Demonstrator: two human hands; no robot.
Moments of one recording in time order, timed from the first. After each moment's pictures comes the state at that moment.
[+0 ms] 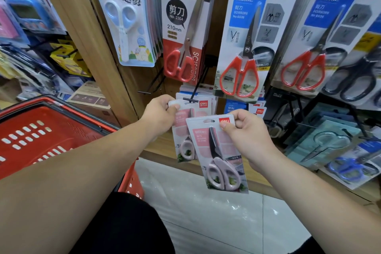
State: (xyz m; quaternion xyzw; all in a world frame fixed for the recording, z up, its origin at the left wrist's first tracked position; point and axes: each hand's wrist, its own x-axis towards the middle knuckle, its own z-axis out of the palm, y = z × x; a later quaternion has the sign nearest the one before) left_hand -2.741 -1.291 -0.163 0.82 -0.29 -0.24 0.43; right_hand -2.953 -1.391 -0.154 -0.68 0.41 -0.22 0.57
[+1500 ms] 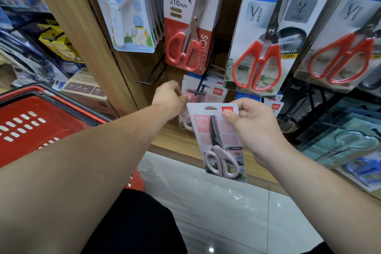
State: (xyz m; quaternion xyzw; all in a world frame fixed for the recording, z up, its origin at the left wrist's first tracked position) left_hand -2.706 -1.341 -0.204 0.83 -0.26 -0.24 0.42; right_hand -2.928 -1.402 -0.161 -0.67 0.41 -0.22 0.58
